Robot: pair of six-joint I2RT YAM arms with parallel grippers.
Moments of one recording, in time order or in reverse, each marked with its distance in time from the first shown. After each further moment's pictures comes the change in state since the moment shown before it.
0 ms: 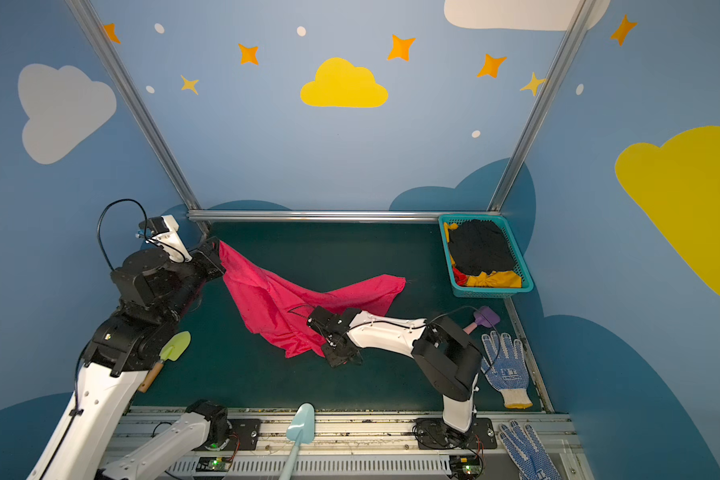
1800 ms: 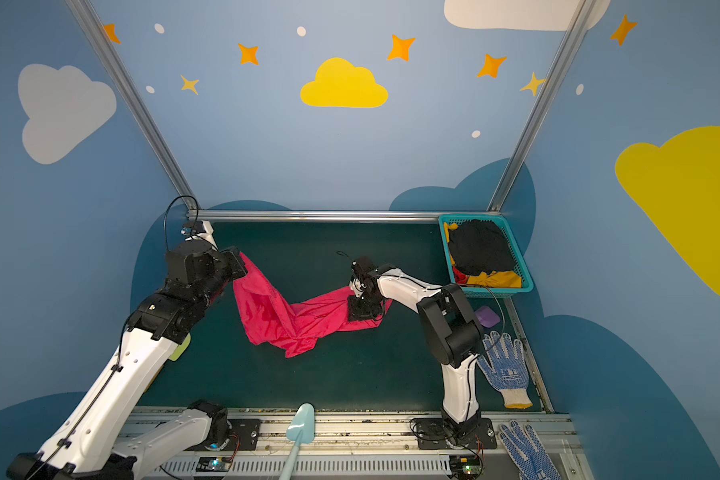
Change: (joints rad) left arm 0.000 0.145 -0.085 0.004 -0.026 0.014; right arm -0.439 0.188 0.197 -0.009 -0.374 -0.100
